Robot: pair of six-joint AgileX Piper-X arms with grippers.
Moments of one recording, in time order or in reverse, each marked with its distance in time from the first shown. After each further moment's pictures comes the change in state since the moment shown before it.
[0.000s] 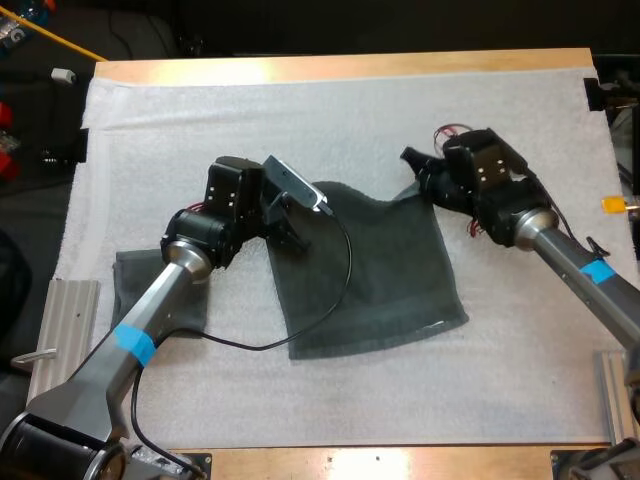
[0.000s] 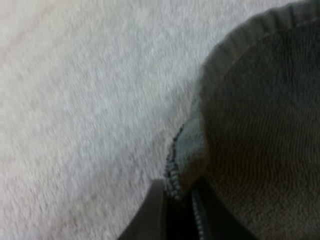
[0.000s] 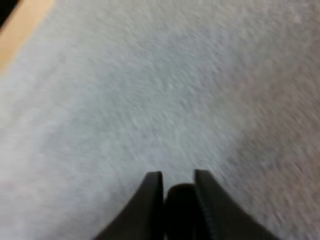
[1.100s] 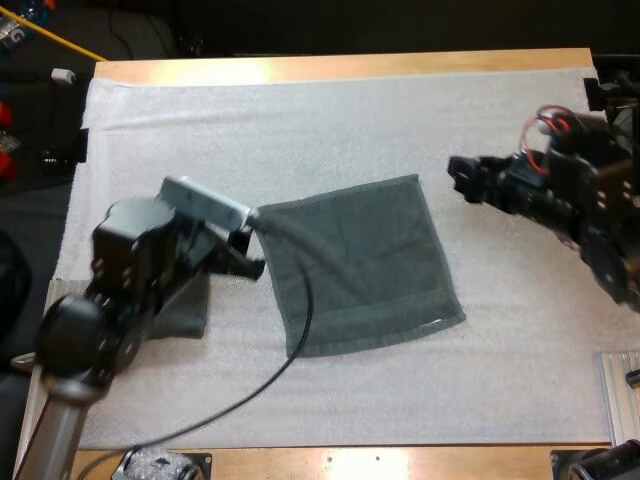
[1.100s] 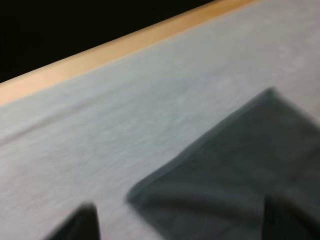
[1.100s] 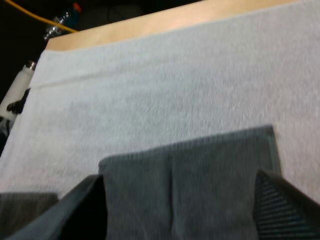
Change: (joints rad) left arm 0.000 -0.606 -0.093 0.466 -0.013 -0.293; right arm -0.059 -0.526 0.000 0.355 -0.154 -0.553
